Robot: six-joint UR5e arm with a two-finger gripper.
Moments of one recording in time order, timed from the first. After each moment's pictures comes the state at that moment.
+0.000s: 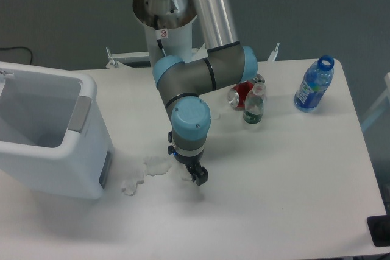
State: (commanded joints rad) arm 2.35 -2.09 -1.71 -0.95 1.56 1.31
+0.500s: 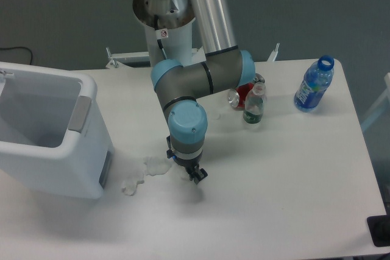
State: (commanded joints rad) arm 2.34 -2.10 -1.71 -0.94 1.56 1.25
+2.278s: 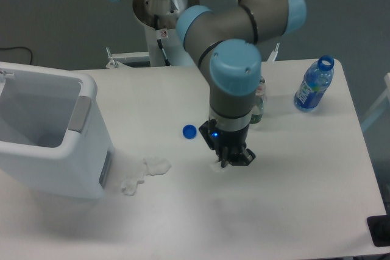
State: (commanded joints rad) arm 2.47 -1.97 -1.28 -1.33 1.52 1.19
